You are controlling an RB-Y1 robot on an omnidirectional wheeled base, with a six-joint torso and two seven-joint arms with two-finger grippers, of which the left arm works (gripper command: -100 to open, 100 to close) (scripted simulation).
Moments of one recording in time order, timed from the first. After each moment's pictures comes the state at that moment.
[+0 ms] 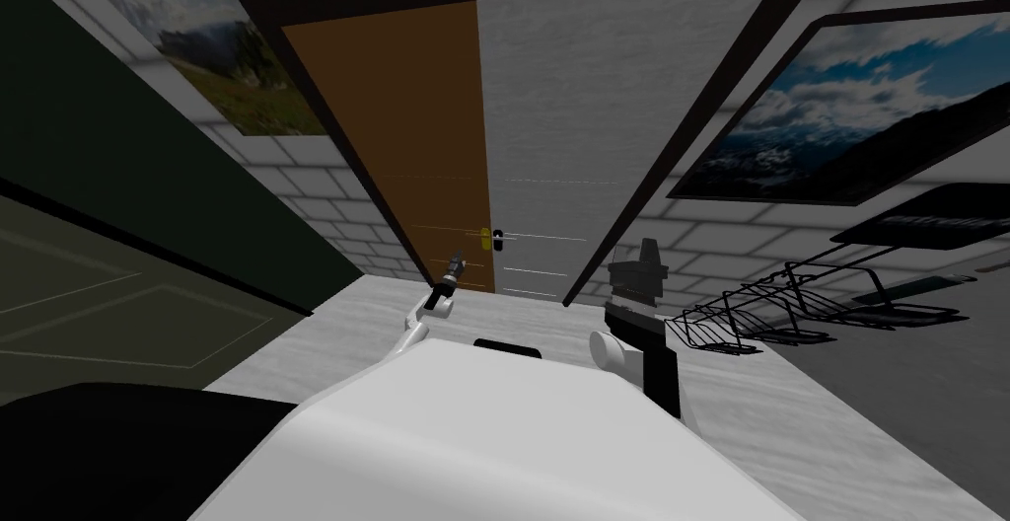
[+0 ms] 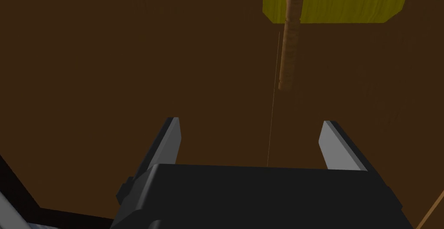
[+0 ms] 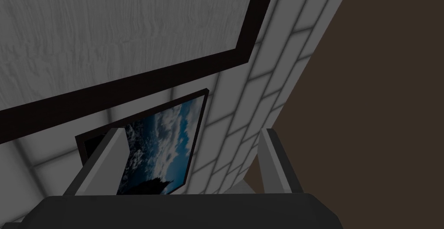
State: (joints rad) arm 0.07 0.26 0.00 -1.40 0.09 -0.35 0.15
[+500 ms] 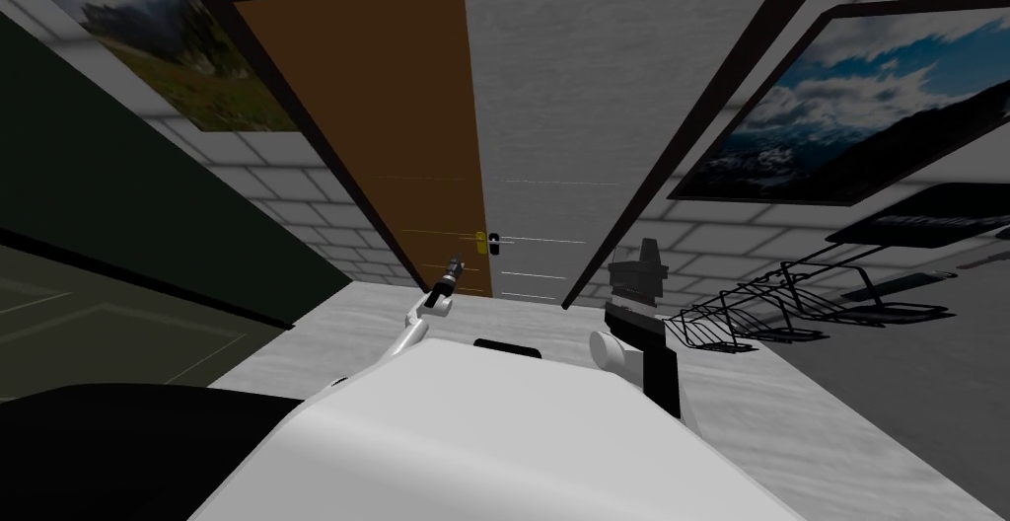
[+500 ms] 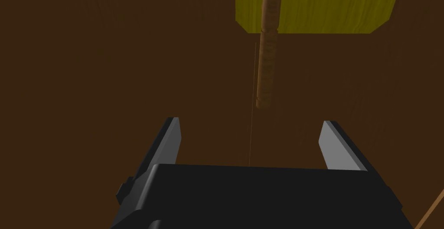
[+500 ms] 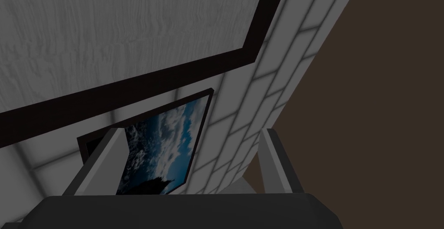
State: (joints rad) arm 0.02 0.28 0.01 -1.29 0.10 -0.35 0.17
